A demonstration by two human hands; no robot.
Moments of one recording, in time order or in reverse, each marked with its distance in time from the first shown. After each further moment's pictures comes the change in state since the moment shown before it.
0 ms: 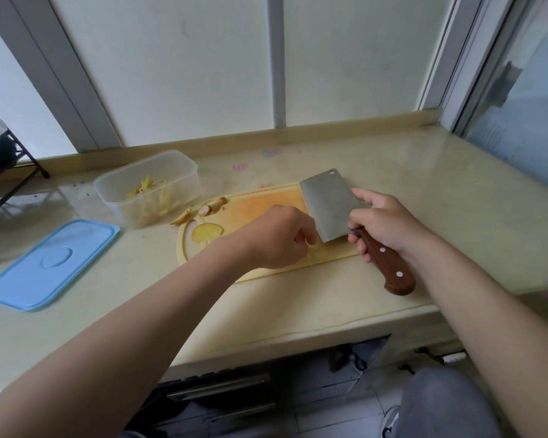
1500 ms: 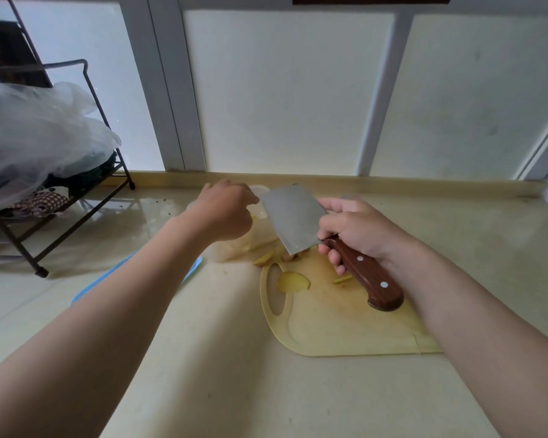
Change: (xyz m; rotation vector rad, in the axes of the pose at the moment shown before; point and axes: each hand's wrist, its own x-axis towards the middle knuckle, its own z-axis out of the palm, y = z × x) left_hand -0.039 -0.191 -0.122 0.336 0.271 -0.406; right_hand 0.052 -0.114 0.156 0.025 -0.348 -0.036
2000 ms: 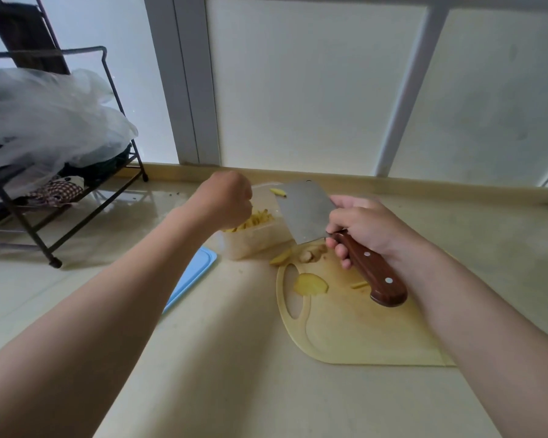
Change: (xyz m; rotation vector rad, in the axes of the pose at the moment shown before) left_hand 0.008 -0.032 0.004 -0.212 0.053 -0.211; right_hand 0.023 0.001 0.016 0.064 0.041 0.006
